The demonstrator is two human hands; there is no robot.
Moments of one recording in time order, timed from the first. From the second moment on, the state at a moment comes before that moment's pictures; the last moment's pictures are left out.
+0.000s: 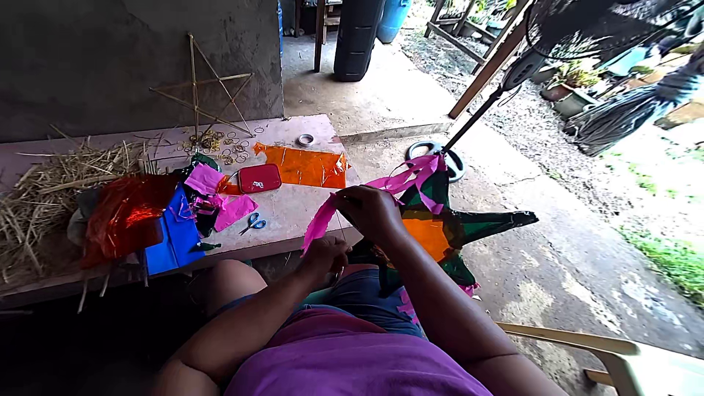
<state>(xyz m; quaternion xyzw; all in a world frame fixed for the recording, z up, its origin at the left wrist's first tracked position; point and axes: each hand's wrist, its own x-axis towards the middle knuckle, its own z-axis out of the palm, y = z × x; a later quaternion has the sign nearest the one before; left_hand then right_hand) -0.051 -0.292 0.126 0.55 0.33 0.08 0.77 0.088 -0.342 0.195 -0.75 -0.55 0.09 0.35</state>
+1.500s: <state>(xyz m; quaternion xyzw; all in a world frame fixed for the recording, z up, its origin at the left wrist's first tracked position) -0.030 -0.181 0.128 0.62 -0.03 -0.06 0.78 0.087 -0.376 0.179 -0.63 -0.63 0.07 0.46</state>
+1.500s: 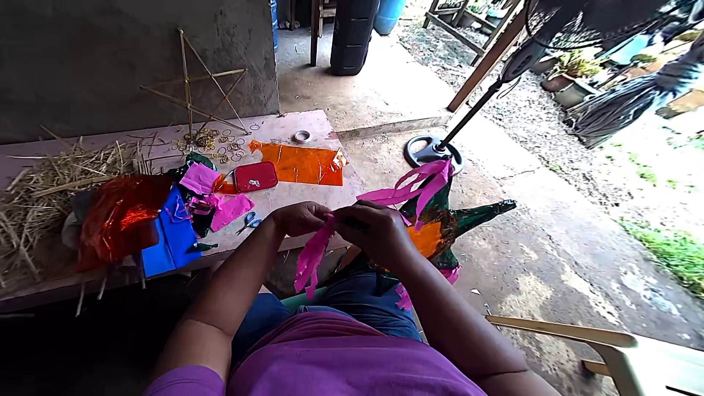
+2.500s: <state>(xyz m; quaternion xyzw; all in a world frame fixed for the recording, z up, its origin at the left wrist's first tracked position) -0.010 -0.182 0.193 0.76 0.14 -0.17 0.61 0.083 -0.365 0.180 -0.64 -0.64 0.06 0.42</state>
